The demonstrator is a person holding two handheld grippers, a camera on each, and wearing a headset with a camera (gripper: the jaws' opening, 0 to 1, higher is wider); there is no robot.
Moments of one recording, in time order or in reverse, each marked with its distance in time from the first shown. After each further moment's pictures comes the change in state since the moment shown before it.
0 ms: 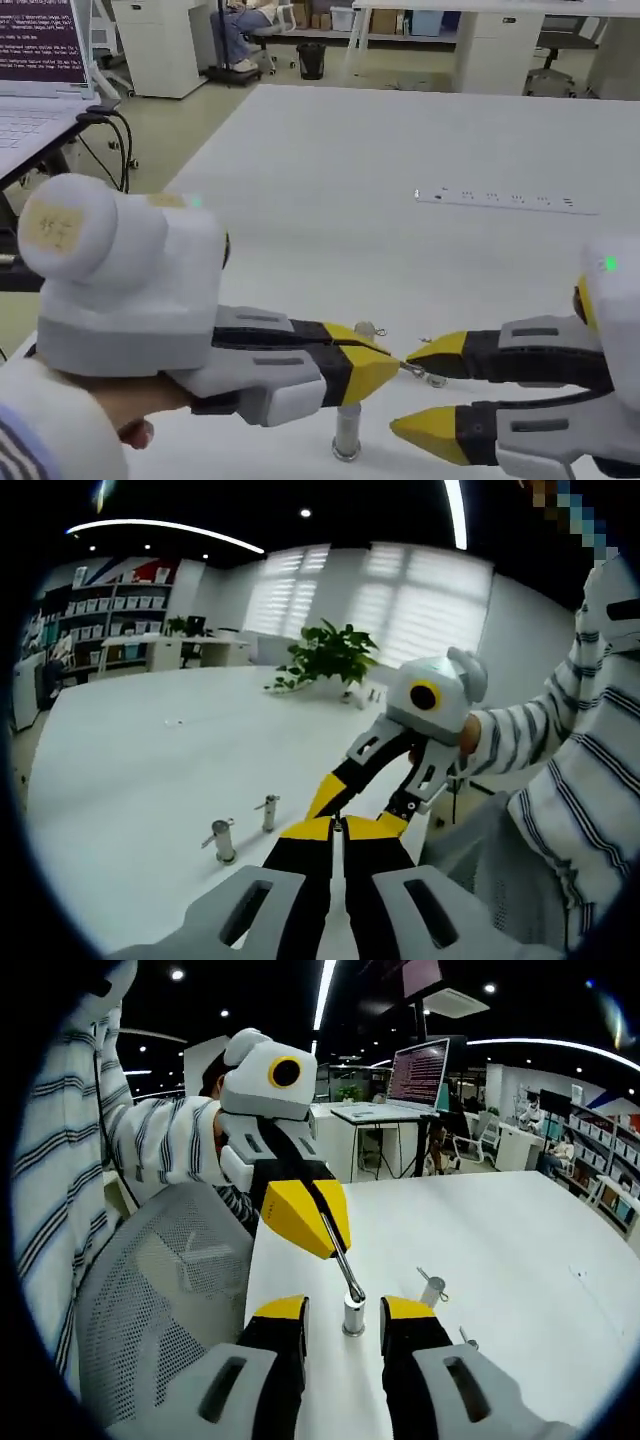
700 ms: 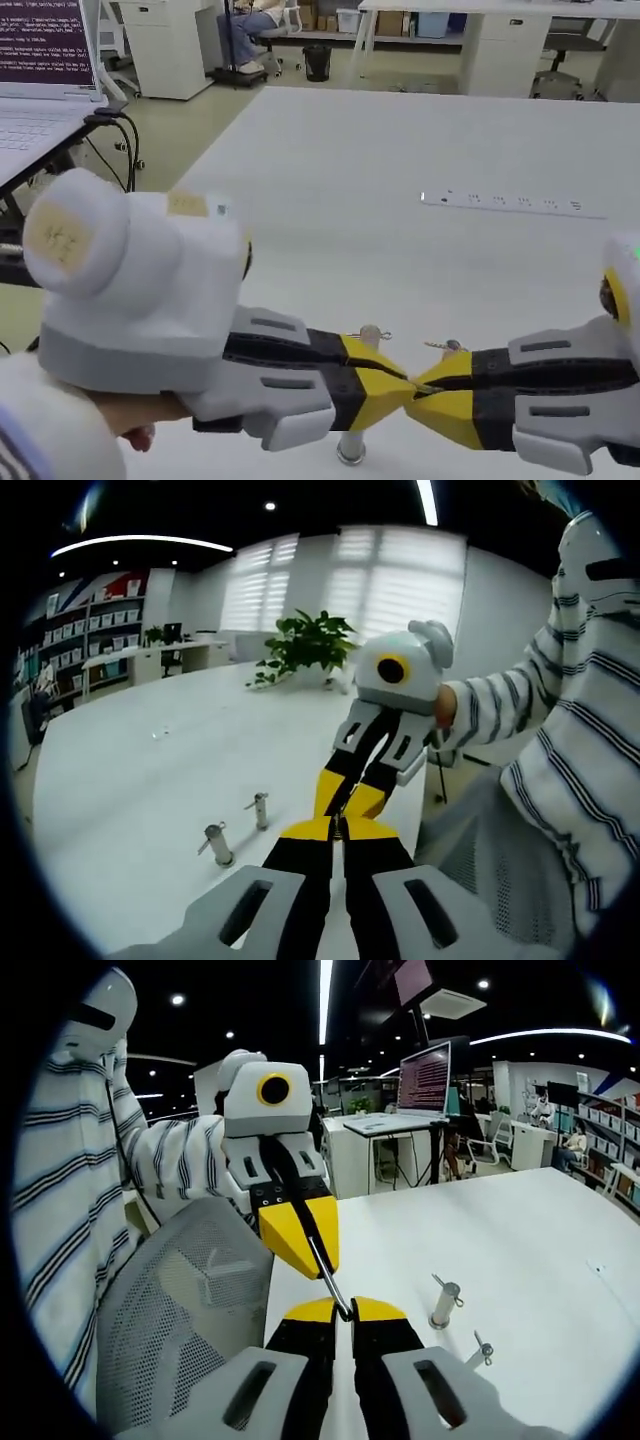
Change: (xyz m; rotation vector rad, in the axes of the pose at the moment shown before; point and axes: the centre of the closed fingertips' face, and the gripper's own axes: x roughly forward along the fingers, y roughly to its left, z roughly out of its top) left arm 0.000 -0.008 -0.007 0.099 0.064 -0.045; right arm -0.005 0.010 0.009 0.034 -0.056 0.078
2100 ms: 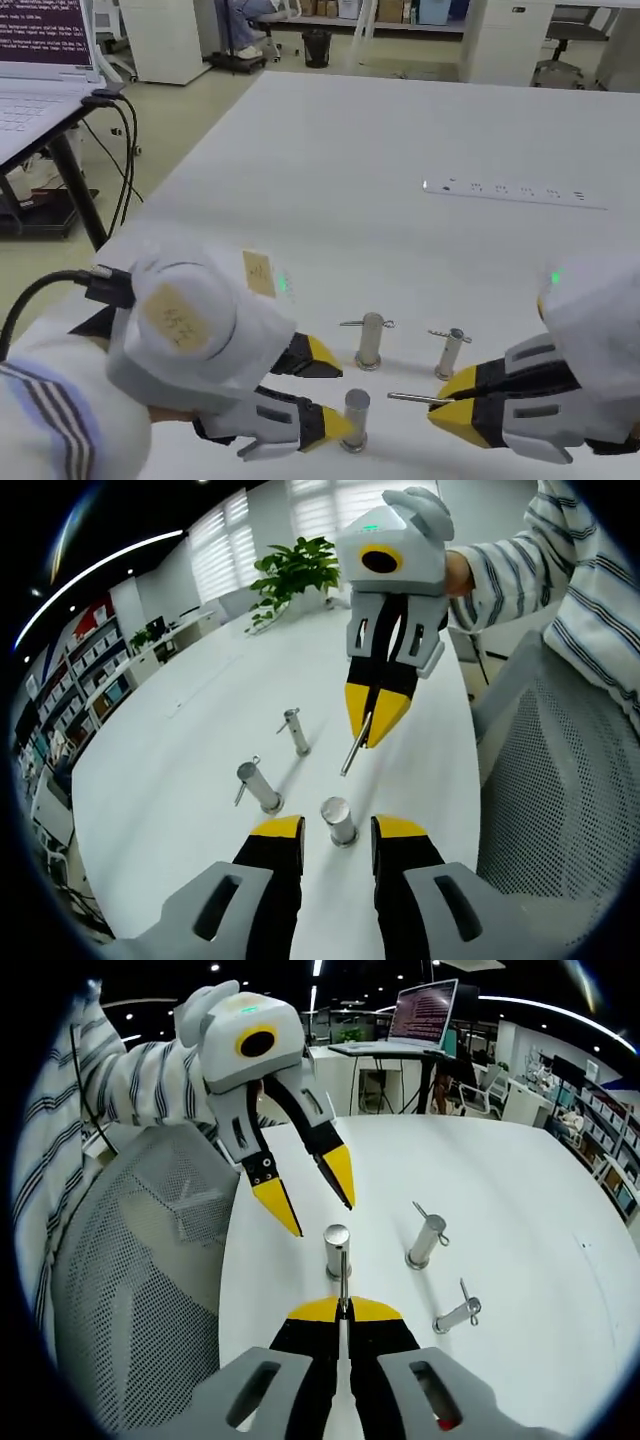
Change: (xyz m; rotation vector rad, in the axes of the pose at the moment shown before) left arm 0.007 0.052 -0.080 0.294 0.352 0.108; right arm 0.013 -0.029 -0.062 -0.050 0.335 -0.093
